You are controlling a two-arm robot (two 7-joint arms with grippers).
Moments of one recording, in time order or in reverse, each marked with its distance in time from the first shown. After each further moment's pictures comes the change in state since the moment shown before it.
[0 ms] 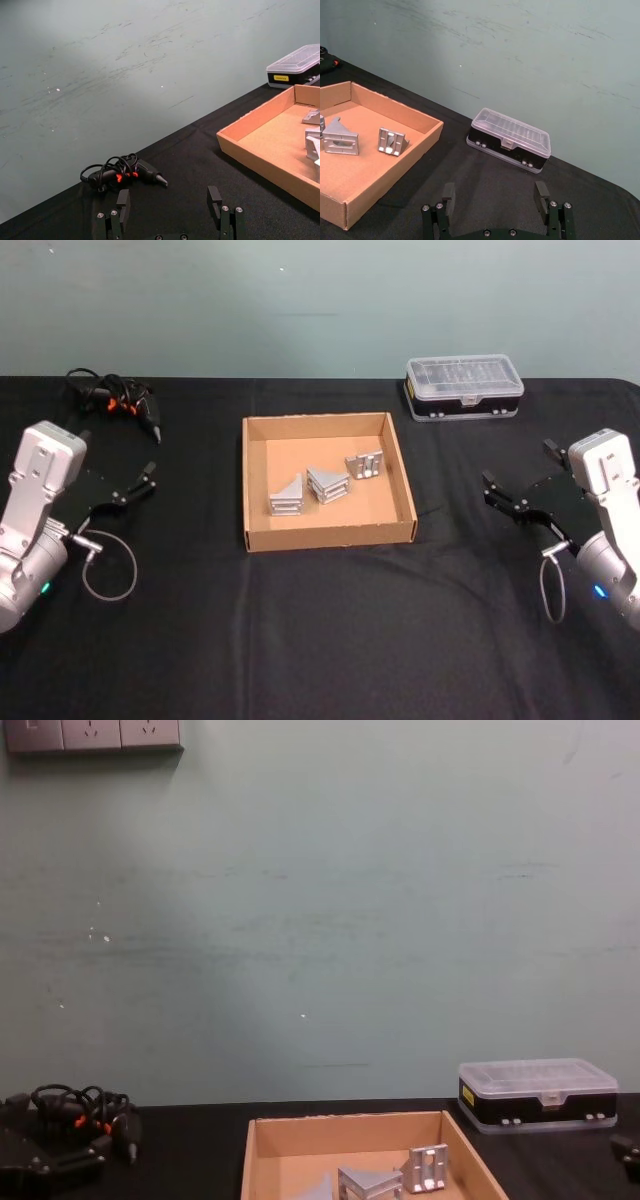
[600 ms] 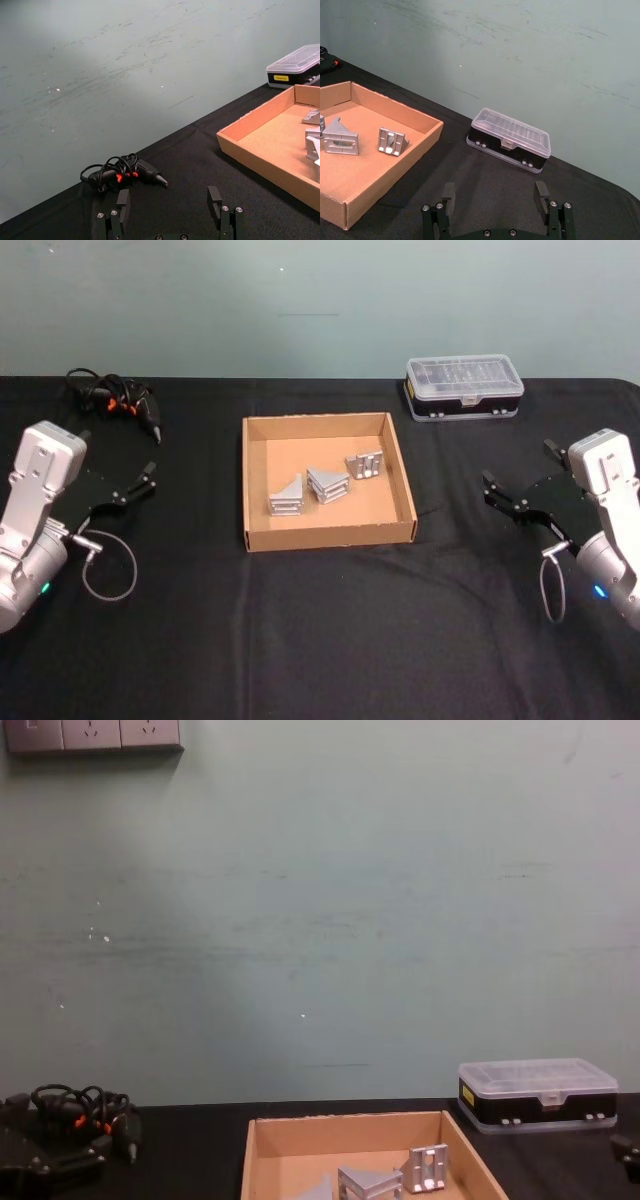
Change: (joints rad) left arm 0.000 0.000 0.000 0.000 0.000 0.000 0.000; right arm 0.000 0.000 0.000 0.000 0.000 0.000 0.000
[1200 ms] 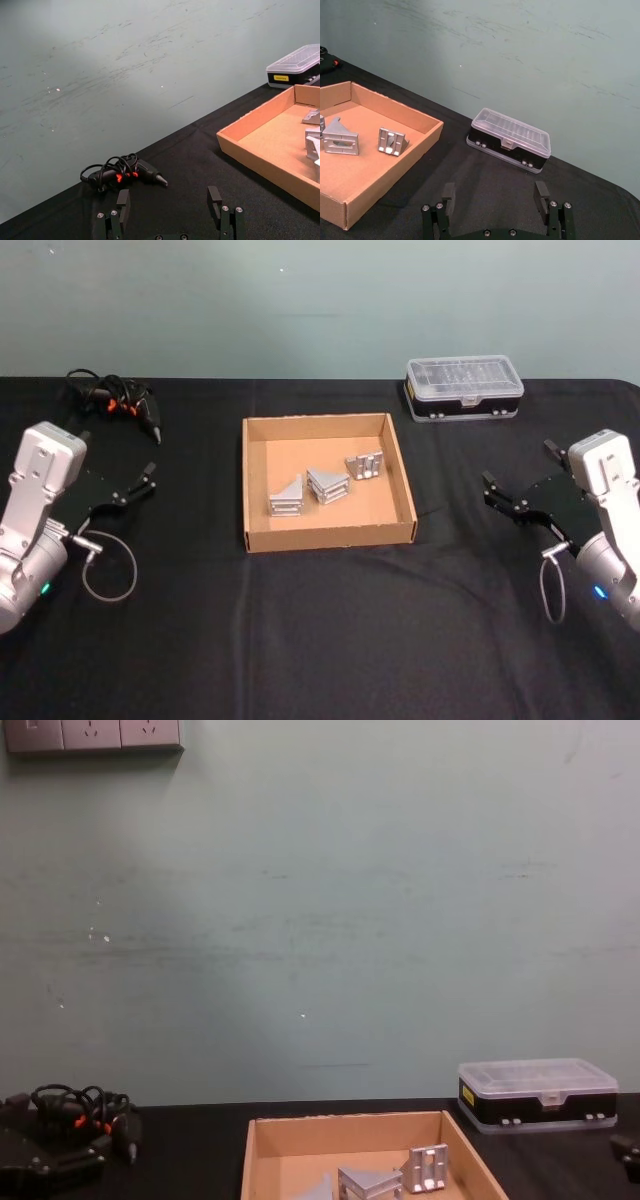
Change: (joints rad) left arm 0.000 0.000 0.000 0.000 0.000 0.000 0.000; right arm 0.000 0.000 0.000 0.000 0.000 0.000 0.000
